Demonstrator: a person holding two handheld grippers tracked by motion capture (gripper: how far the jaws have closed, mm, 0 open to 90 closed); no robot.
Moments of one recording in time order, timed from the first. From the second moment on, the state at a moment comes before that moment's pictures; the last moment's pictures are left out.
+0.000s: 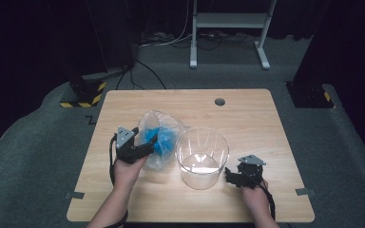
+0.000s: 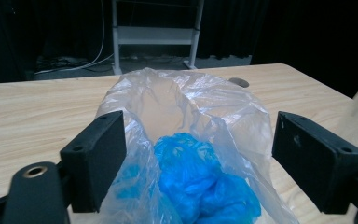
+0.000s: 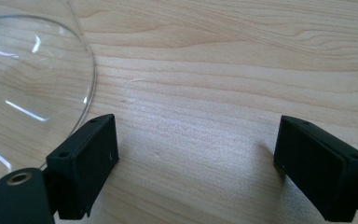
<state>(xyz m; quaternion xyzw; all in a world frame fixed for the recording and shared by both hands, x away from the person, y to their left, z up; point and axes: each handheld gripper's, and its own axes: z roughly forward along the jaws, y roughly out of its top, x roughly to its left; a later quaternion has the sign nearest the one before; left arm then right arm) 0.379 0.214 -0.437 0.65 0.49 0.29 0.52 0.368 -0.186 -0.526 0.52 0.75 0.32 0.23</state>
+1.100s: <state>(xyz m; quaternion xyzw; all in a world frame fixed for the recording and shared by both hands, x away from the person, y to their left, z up) 0.326 0.266 -0.520 0.76 0.54 0.20 0.29 0.376 -0.185 -0.526 0.51 0.77 0.33 0.22</state>
